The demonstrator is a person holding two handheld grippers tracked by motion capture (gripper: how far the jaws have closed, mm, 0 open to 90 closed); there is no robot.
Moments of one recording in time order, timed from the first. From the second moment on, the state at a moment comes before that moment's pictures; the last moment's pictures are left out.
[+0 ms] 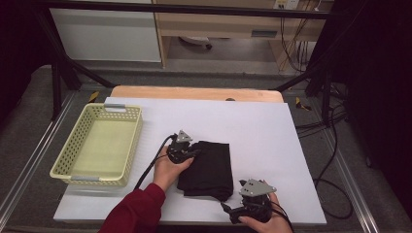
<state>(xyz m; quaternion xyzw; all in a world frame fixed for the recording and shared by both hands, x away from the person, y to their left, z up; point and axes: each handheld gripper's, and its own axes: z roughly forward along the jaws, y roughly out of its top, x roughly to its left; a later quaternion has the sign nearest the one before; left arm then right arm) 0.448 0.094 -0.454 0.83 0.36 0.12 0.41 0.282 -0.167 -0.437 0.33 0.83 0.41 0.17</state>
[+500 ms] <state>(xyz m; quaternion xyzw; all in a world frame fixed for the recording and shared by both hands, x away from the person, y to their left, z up) 0.450 0.095 -0.455 0.83 0.36 0.12 0.42 0.289 -0.159 -0.442 0.33 0.85 0.39 0.16</state>
